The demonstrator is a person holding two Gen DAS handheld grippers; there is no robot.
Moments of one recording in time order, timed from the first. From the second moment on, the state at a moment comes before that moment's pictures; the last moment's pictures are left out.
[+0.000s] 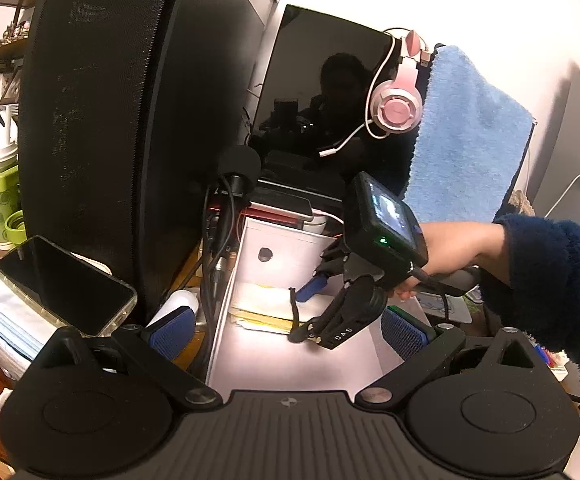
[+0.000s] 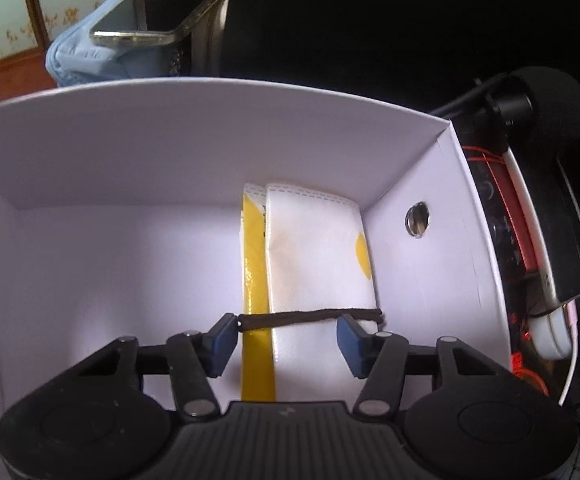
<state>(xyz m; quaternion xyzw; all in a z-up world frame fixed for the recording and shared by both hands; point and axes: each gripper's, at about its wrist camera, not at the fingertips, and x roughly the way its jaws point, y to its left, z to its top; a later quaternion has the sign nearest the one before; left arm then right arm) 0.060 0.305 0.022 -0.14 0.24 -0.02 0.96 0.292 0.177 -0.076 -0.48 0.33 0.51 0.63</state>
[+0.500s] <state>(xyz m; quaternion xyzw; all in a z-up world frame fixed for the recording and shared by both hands) 0.064 0.284 0.026 -0.12 0.27 0.00 0.95 0.286 0.111 -0.026 -0.30 0.33 0.54 0.71</state>
